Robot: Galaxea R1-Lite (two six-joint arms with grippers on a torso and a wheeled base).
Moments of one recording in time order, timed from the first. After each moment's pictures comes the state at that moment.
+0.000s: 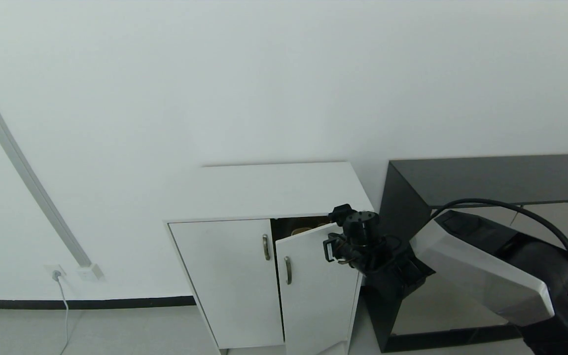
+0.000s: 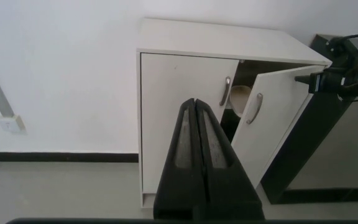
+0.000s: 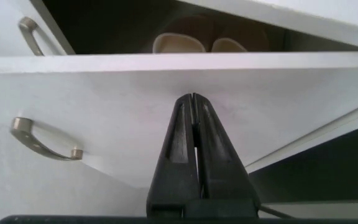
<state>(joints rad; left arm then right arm) 0.00 0.00 0.00 0.00 0.04 -0.09 0.57 2.53 -1.39 -0.82 -0.19 0.05</state>
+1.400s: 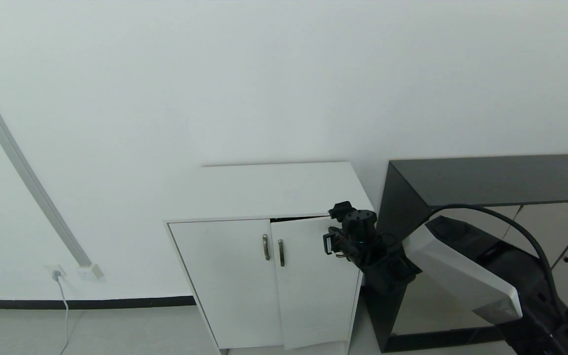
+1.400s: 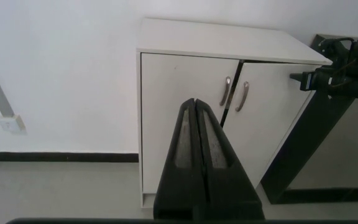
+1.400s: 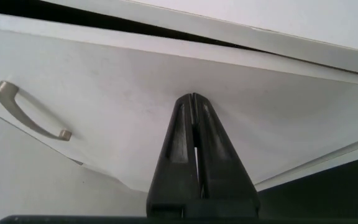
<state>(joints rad) 0.00 0.00 0.00 0.00 0.04 -0.09 0.54 2.64 -1.56 -0.82 -0.19 0.05</state>
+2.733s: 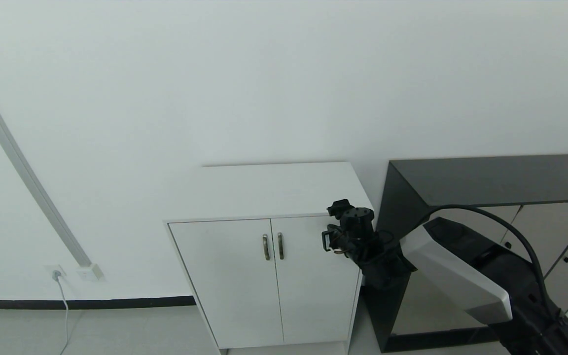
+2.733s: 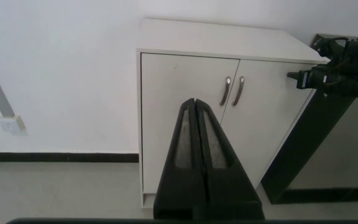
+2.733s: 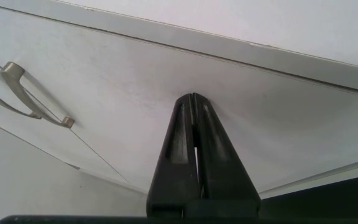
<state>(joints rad) 0.00 0.00 0.00 0.00 0.04 -0.09 0.53 2.68 -1.66 -0.77 -0.19 0.04</state>
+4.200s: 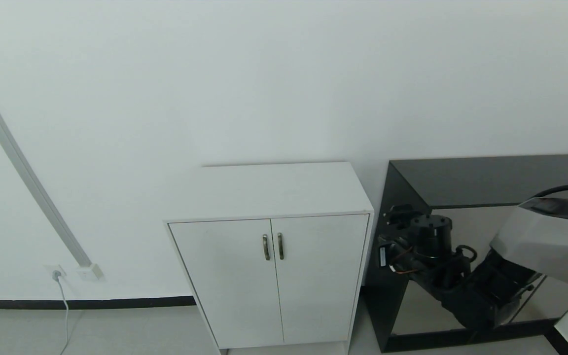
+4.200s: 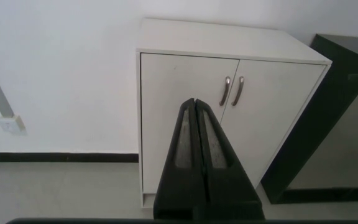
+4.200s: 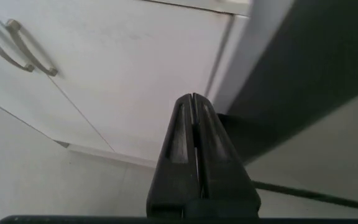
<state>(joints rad) 0.00 0.00 0.00 0.00 0.04 -0.09 0.46 2.19 -0.77 -1.12 -0.25 0.05</state>
